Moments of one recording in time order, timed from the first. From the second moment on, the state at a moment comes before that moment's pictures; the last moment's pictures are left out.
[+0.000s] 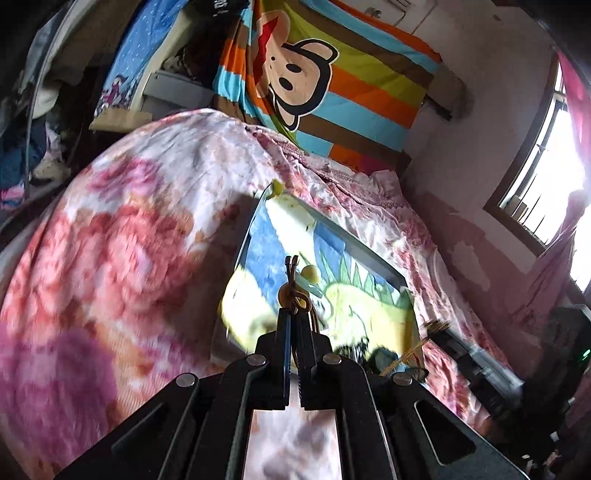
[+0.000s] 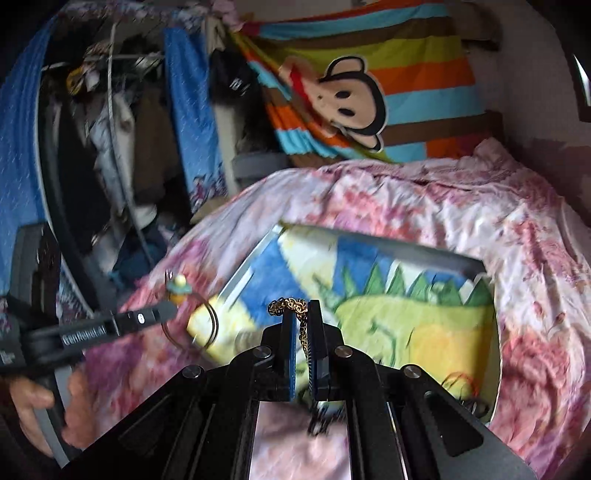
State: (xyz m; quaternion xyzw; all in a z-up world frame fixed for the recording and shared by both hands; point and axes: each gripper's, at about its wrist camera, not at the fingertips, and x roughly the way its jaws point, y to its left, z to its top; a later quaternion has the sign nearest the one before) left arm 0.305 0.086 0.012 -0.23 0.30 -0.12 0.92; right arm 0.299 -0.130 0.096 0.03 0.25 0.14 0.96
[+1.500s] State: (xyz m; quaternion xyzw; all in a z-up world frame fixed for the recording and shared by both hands) left arm 0.304 0.069 0.015 -0.17 0.33 -0.07 0.93; right arm 0.290 -0.149 0.048 0.02 0.31 0.11 0.94
